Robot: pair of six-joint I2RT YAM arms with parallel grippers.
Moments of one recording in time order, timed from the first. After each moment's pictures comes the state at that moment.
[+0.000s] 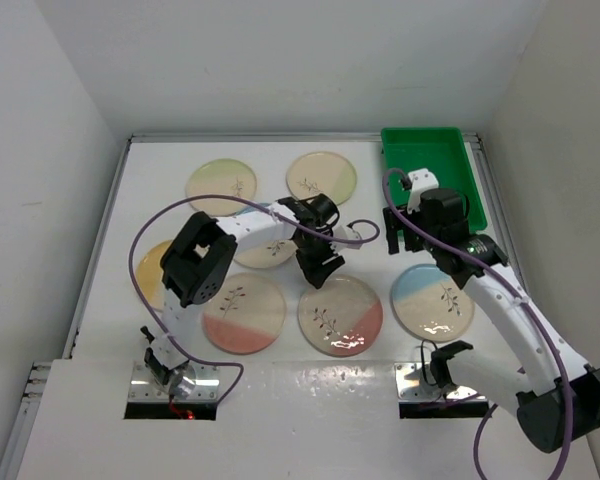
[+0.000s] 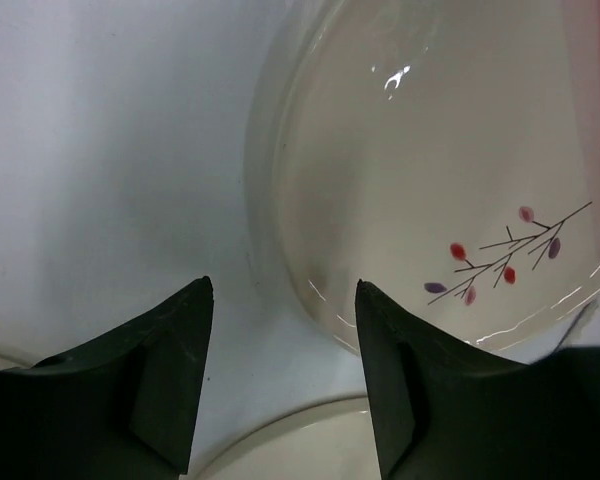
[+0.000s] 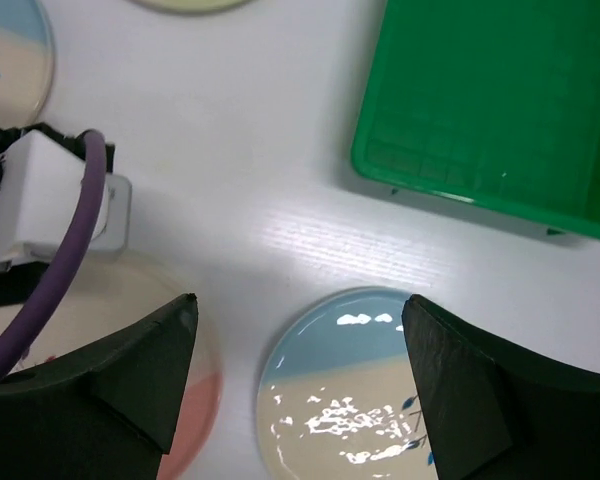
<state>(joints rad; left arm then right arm) -0.76 2.07 1.56 -0.77 0.40 0.39 0.34 1.02 0.92 -0.56 0.16 -0.01</state>
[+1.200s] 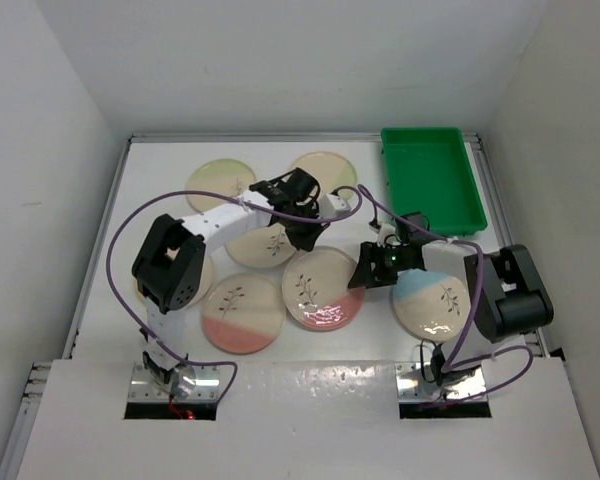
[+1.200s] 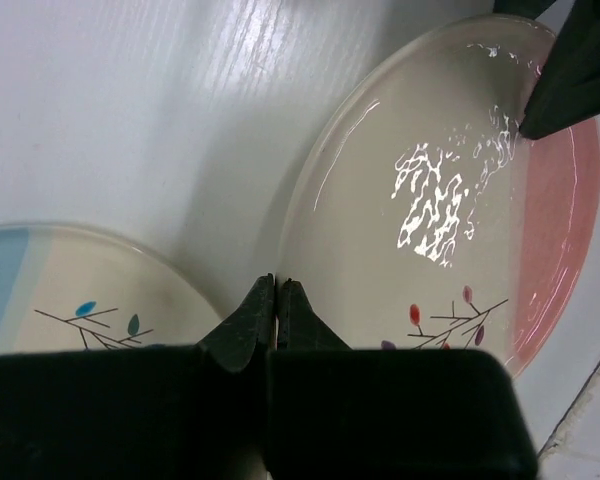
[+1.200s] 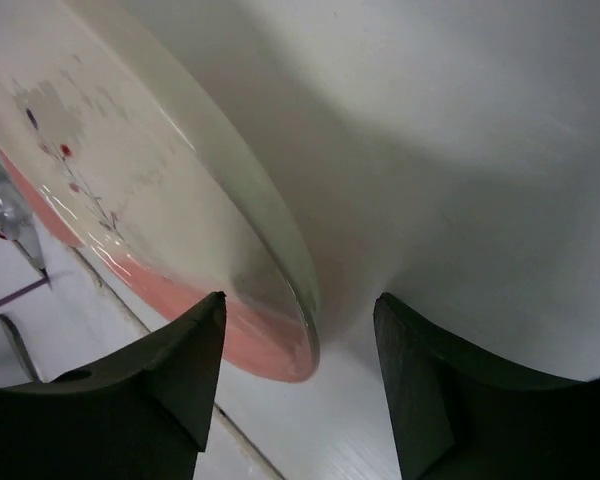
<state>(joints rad) -0.66 1.92 1.51 -0.65 0.35 0.37 0.21 1.59 0.63 -0.21 -0.66 0.16</state>
